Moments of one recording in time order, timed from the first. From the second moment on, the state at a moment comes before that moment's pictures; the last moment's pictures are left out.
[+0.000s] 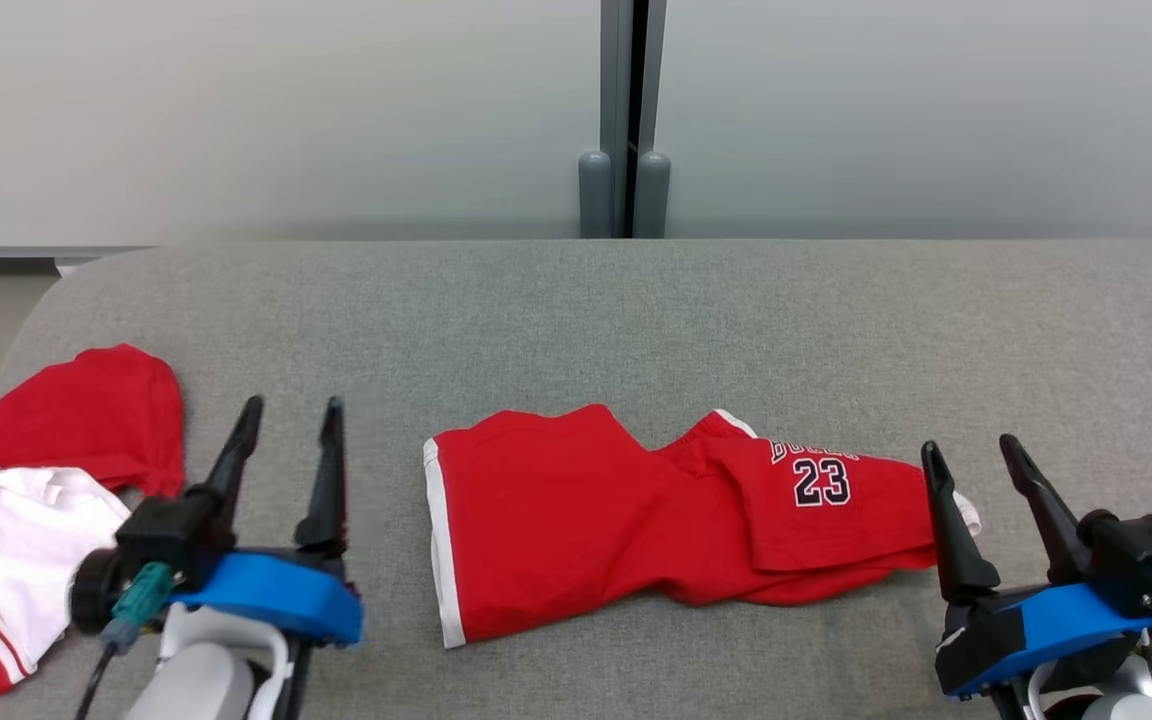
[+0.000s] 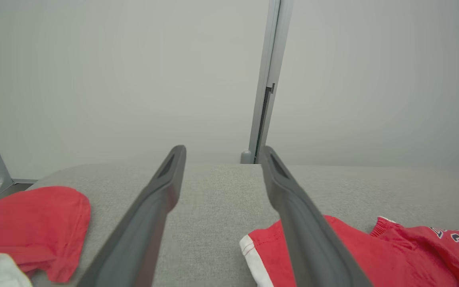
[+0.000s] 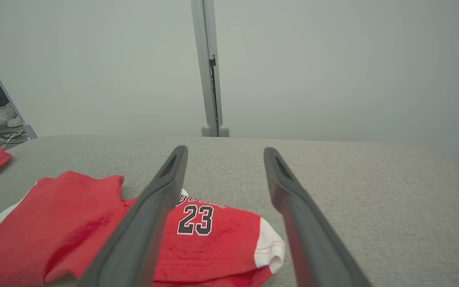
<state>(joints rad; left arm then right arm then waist) -0.24 0.31 -0.43 0.26 -0.53 0.10 -0.26 -0.03 -0.05 -0.05 0.00 0.13 0.13 -0.03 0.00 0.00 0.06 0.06</state>
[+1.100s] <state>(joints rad) -0.07 0.37 -0.39 0.21 -0.50 0.10 -0.26 0.07 -0.05 -0.04 -0.04 0.13 0.13 0.03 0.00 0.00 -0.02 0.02</state>
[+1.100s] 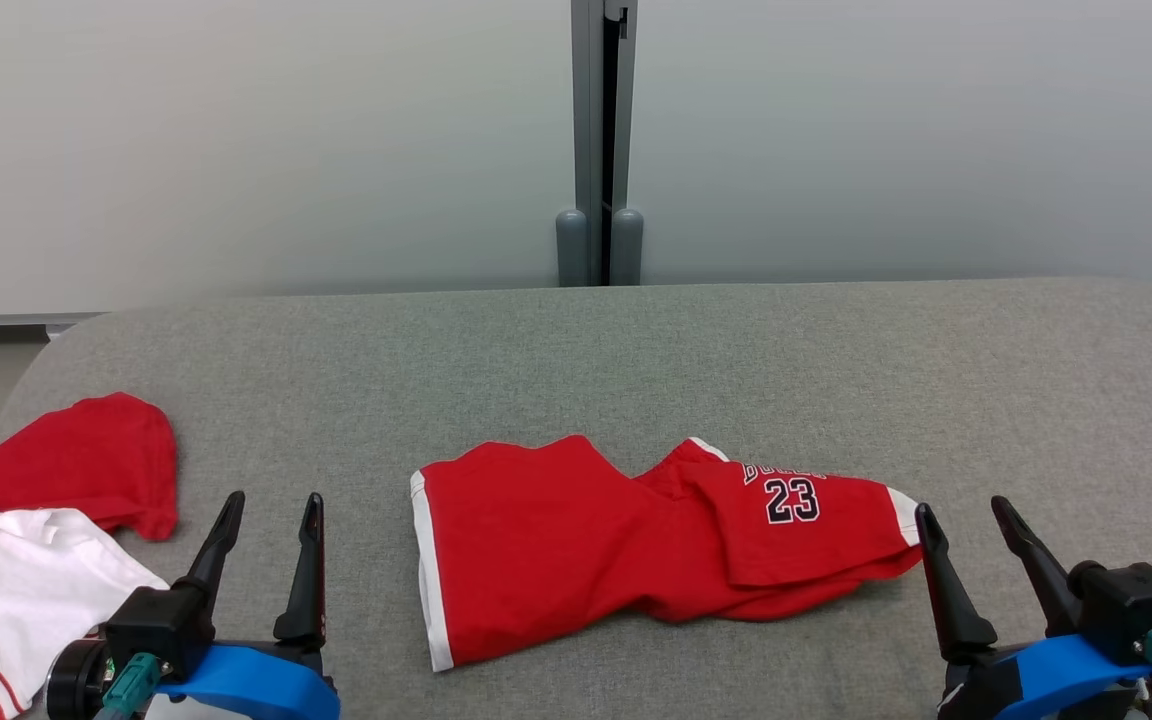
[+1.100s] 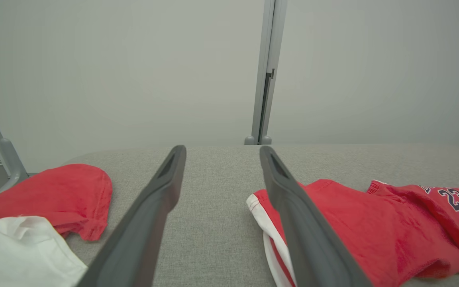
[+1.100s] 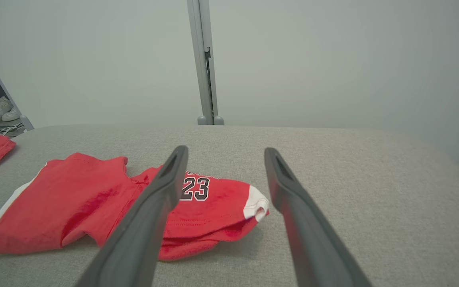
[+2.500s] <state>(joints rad) -0.25 0.26 -0.36 0.17 -0.41 0.03 -0.26 -0.31 -0.16 0.37 0.38 0.21 0.13 0.15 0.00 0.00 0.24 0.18</state>
